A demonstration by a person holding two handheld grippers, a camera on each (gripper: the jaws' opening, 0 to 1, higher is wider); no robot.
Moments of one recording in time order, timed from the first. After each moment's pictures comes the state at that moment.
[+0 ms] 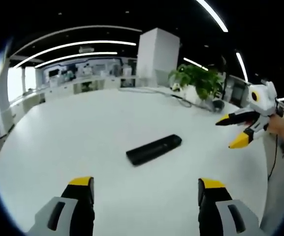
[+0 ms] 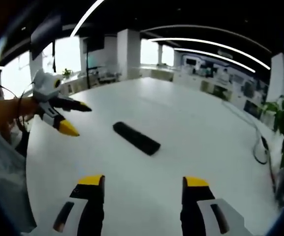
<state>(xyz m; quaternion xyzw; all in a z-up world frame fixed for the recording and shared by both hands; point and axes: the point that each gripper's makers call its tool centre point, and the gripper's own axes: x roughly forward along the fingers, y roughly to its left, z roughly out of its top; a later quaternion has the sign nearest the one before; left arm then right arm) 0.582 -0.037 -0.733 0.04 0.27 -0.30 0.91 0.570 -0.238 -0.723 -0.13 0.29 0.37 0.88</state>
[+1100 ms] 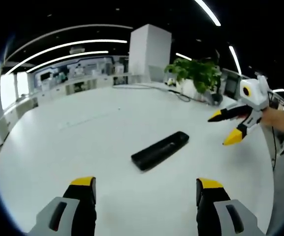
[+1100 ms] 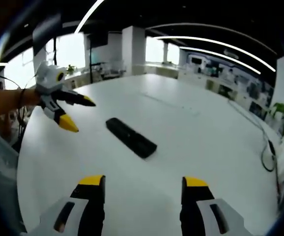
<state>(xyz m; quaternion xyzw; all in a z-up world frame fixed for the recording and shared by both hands) 0.613 -0.035 -0.747 0.07 0.28 -0.33 0.90 0.605 -0.232 -0.748 -0.15 0.29 0.39 0.86</state>
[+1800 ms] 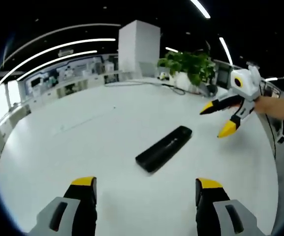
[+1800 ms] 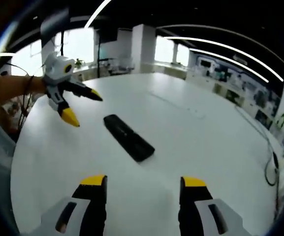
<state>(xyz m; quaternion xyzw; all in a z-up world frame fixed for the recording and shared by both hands) 0.631 -0.032 -0.756 0.11 0.29 -0.36 0.88 0.624 -0.225 -0.760 -0.18 0.29 0.42 0.84</state>
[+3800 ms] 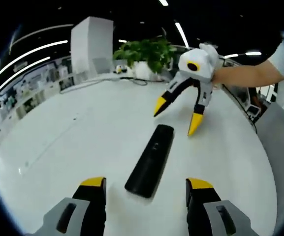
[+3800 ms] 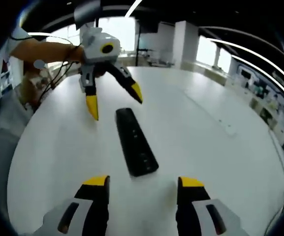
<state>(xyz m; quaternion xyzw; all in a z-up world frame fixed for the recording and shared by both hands) 0.654 -0.075 -0.763 0.17 0.29 -0.54 0.77 0.652 -0.193 -0.775 -0.24 0.29 0.56 0.74</state>
